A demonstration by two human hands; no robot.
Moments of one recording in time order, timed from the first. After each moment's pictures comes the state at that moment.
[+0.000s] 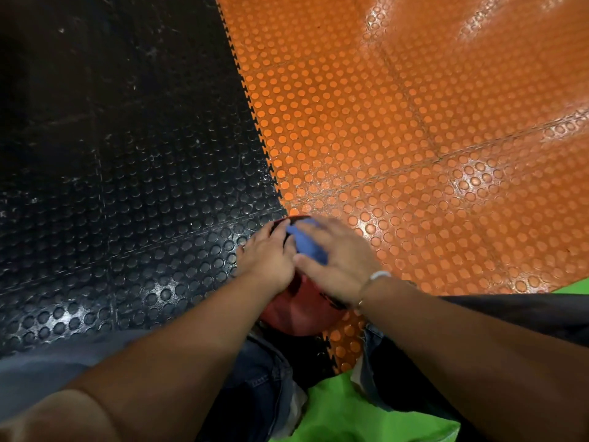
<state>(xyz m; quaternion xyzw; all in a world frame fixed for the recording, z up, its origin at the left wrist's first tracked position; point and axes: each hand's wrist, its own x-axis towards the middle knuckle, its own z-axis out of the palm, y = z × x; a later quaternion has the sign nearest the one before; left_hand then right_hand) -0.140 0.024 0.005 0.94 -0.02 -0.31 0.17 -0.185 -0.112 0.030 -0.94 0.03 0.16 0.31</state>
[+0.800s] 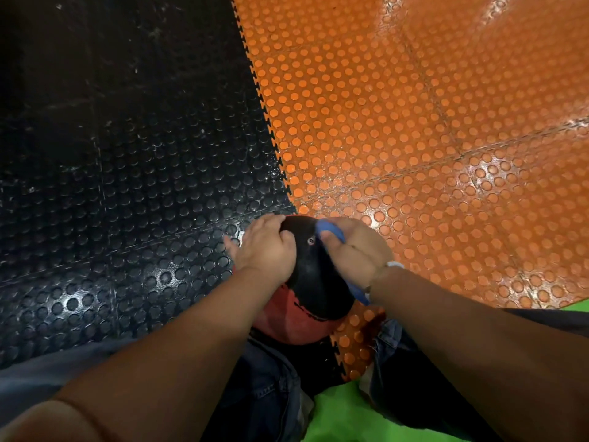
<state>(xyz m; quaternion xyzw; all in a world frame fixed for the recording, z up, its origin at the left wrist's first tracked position) -0.121 0.028 -0.010 0.95 0.05 -0.25 0.19 -0.154 -0.118 -0.005 -0.89 0.15 0.21 0.38</state>
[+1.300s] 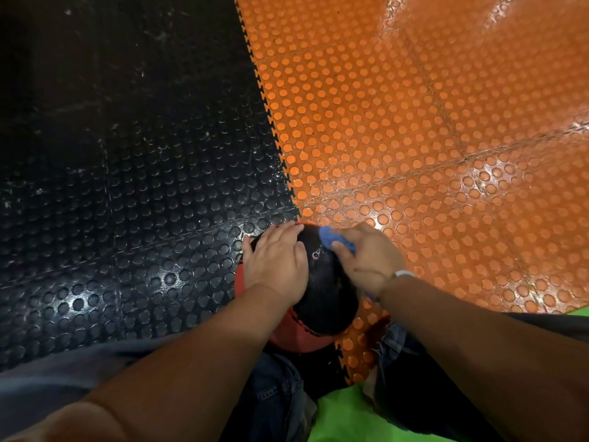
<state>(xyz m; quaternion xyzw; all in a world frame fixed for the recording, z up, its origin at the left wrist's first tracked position) -0.142 0.028 -0.010 0.96 -0.04 -0.22 0.17 -0.163 -0.130 -0.008 -0.92 0.11 0.21 0.30</state>
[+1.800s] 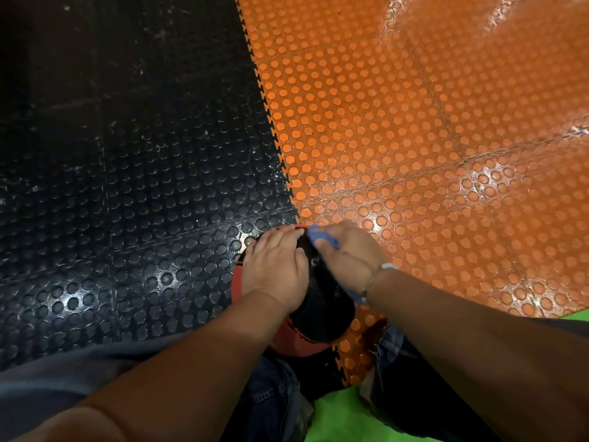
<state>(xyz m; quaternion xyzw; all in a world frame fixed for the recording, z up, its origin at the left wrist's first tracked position) -0.148 0.033 -0.018 0.96 -0.08 -0.18 0.17 -0.149 -0.110 0.003 -0.90 0.09 0.23 0.37</state>
